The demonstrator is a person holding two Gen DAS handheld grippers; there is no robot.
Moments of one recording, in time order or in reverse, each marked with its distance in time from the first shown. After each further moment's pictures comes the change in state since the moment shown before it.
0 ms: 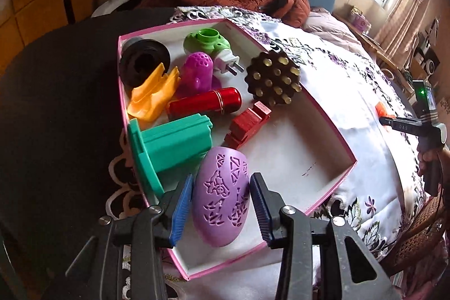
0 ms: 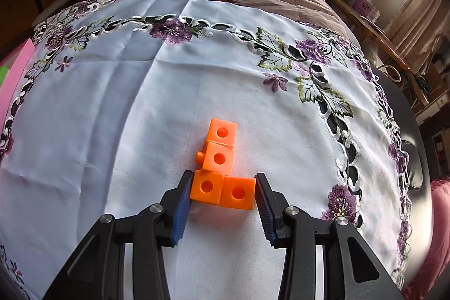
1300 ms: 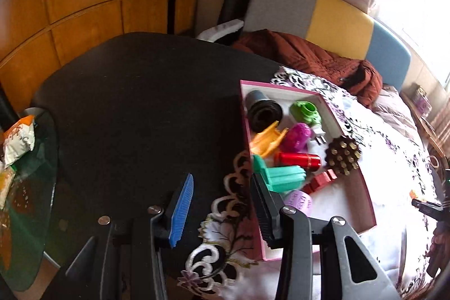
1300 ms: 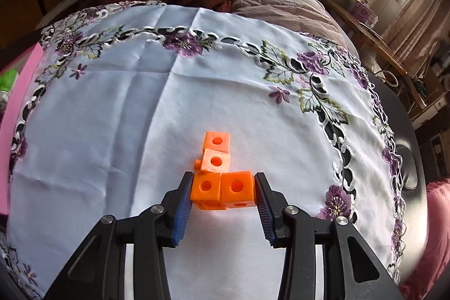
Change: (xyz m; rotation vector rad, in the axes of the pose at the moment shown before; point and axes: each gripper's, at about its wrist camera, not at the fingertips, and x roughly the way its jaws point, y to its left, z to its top) left arm -0.087 0.056 -0.014 -0.359 -0.216 0.301; right arm -0.028 0.017 0.006 -0.001 -0.034 0.005
